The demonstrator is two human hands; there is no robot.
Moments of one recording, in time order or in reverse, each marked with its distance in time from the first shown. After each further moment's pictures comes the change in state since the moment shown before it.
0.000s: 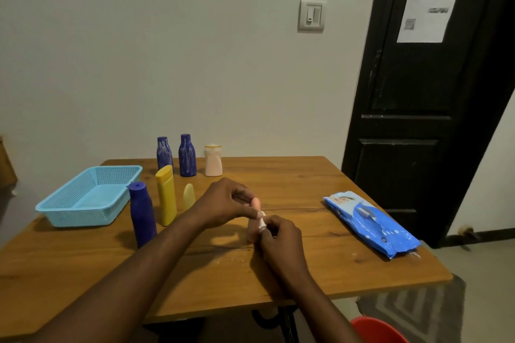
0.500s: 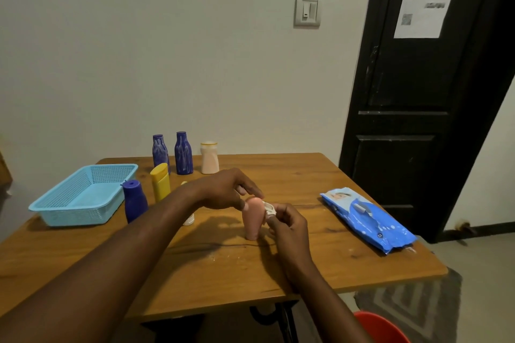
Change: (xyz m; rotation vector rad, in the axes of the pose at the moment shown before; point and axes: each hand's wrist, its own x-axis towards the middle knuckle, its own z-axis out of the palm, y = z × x) left_hand 0.021 0.030 -0.018 0.341 -0.312 -0.033; right_hand 0.007 0.007 -0.013 0.329 0.094 0.040
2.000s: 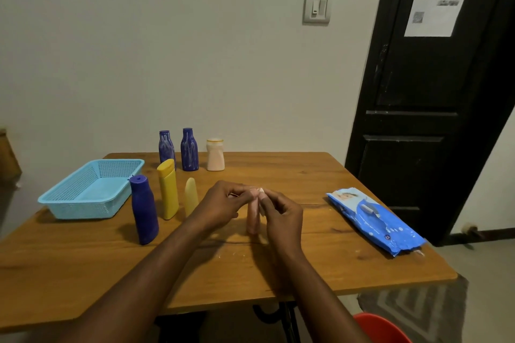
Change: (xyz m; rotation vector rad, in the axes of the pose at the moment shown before) left_hand -0.010 -0.036 0.054 -0.594 0.376 -0.052; right_hand 0.014 -0.009 0.035 0.087 0.114 -0.064
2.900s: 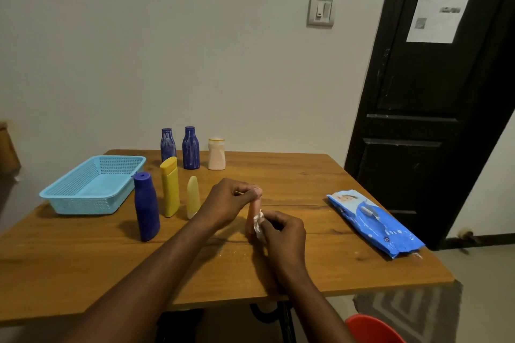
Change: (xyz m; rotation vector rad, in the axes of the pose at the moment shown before) left_hand 0.003 0.000 0.005 0.081 0.095 0.056; right_hand -0.030 -0.002 -0.012 -0.256 -0.095 -0.007
